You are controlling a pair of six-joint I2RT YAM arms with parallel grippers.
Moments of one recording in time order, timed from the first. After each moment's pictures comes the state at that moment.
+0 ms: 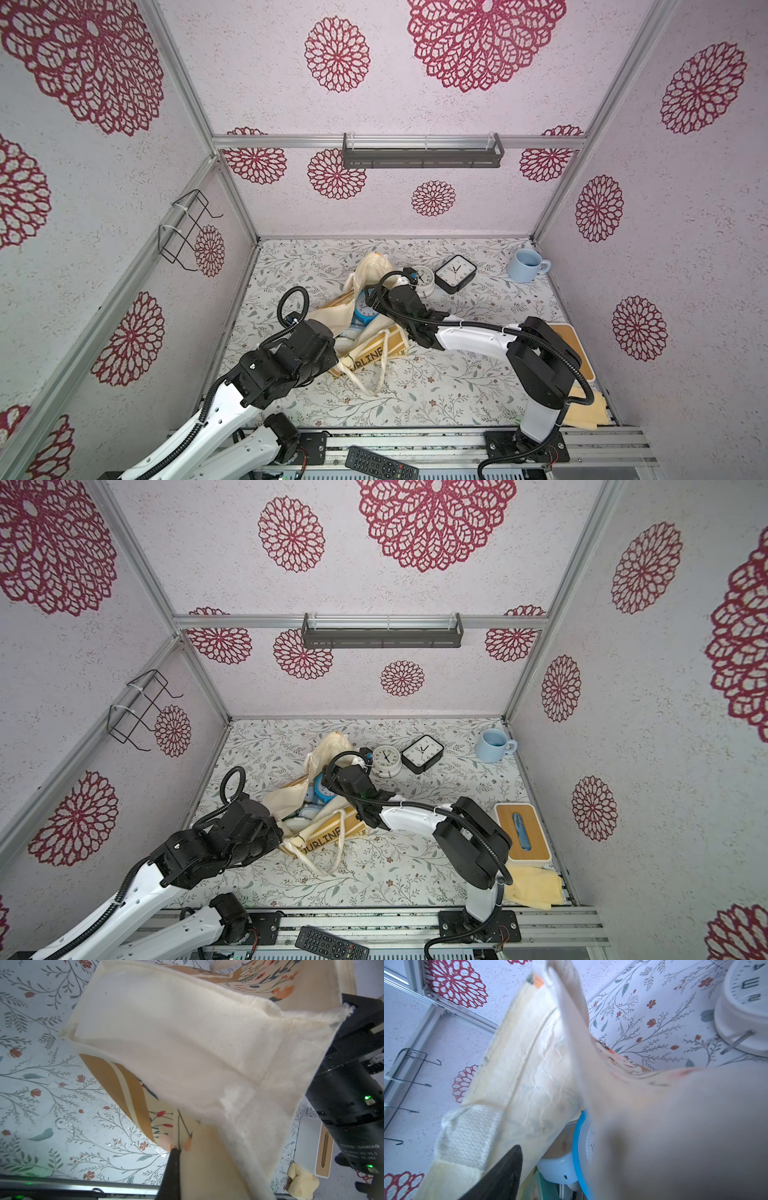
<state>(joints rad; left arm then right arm) -0.75 0.80 0.91 -1.10 -0.22 -1.14 0.91 1.80 1.16 0.22 0.27 1.07</state>
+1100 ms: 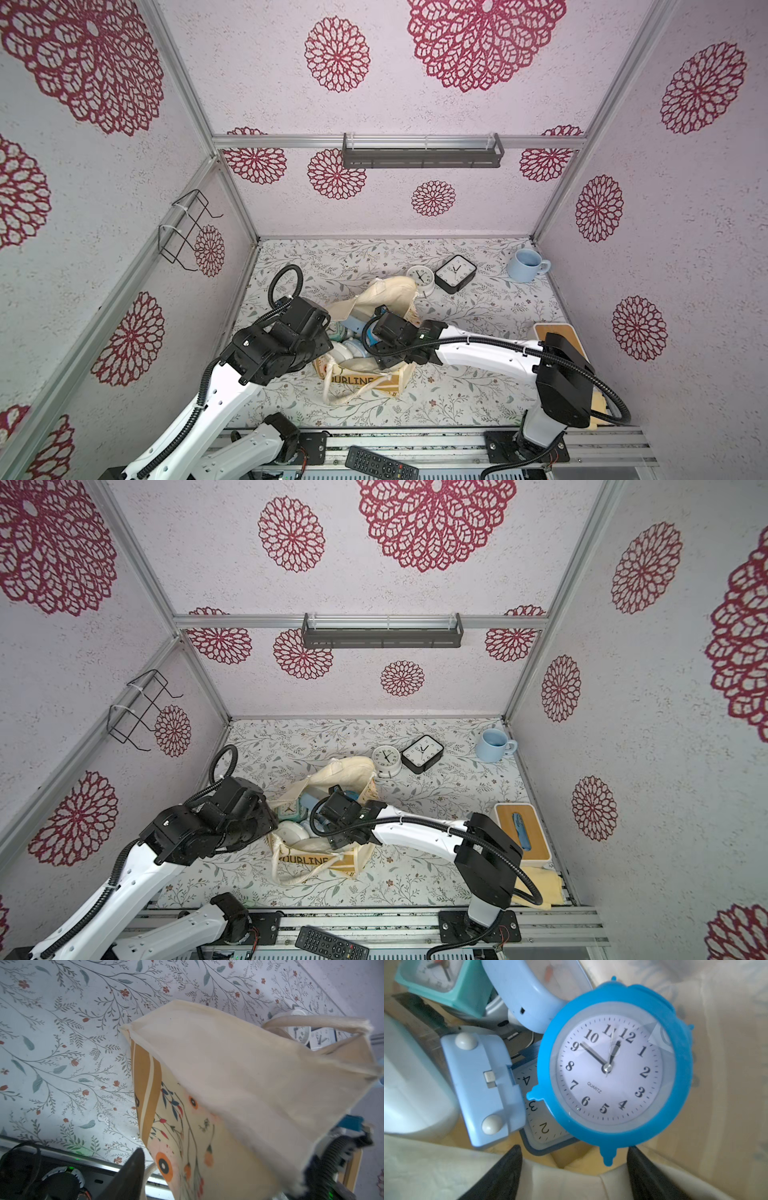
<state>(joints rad) -0.62 0.95 1.20 -1.30 -0.20 -1.07 1.10 1.71 1.25 -0.62 0.18 0.56</state>
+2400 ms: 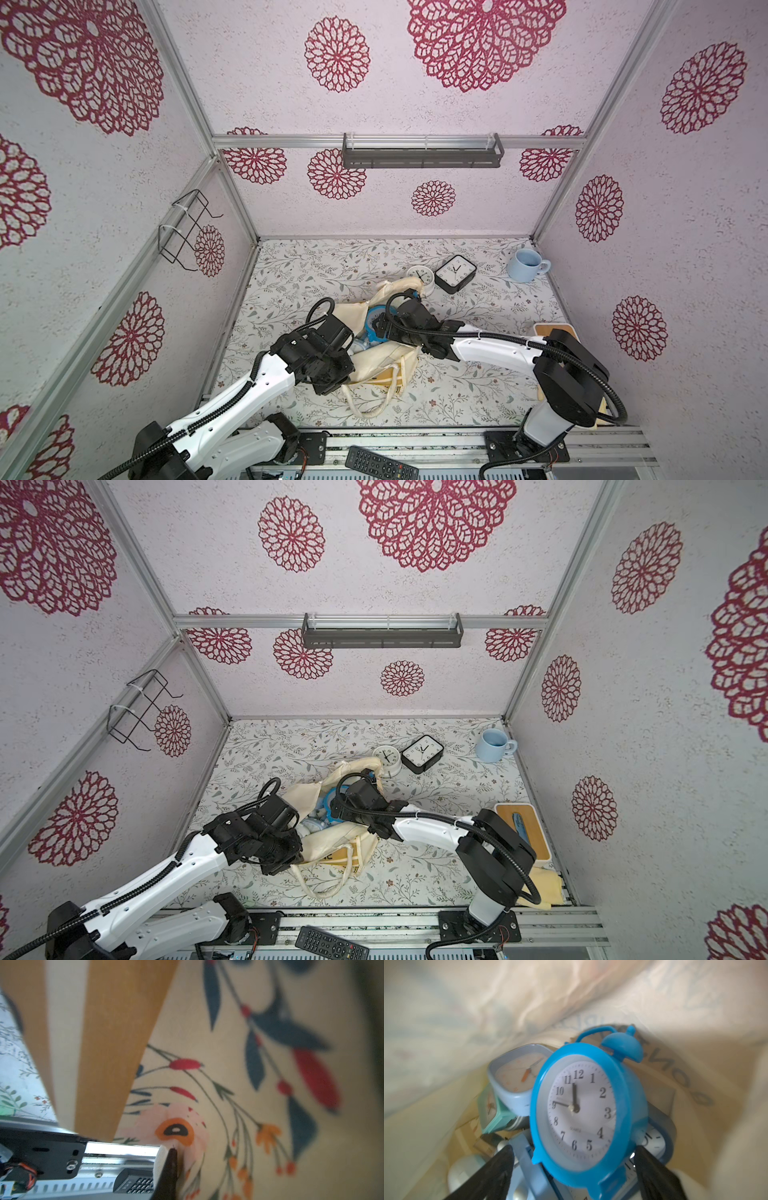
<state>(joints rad) -0.69 1.04 0.82 -1.05 0.17 -1.22 0.93 1.67 1.00 -0.06 0.07 1.03</state>
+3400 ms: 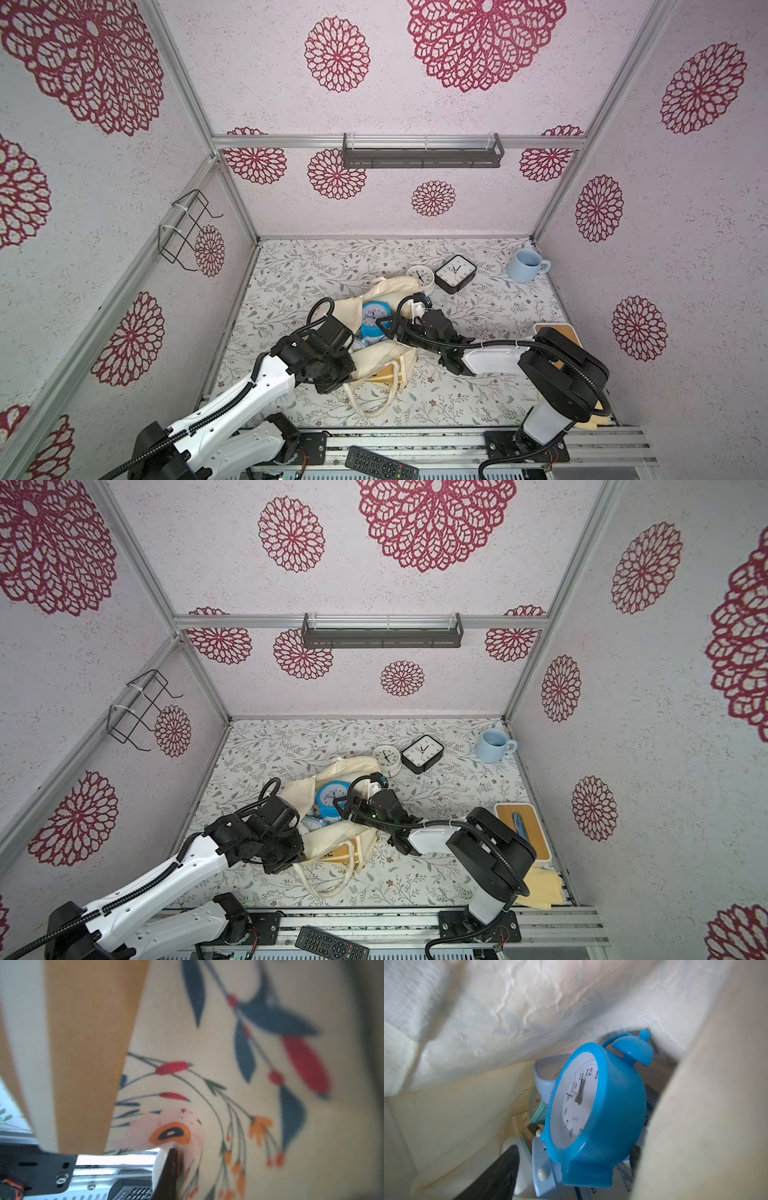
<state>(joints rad) -0.69 1.04 0.79 -1.00 0.17 -1.21 0.85 1.66 0.69 0.64 -0.16 1.01</state>
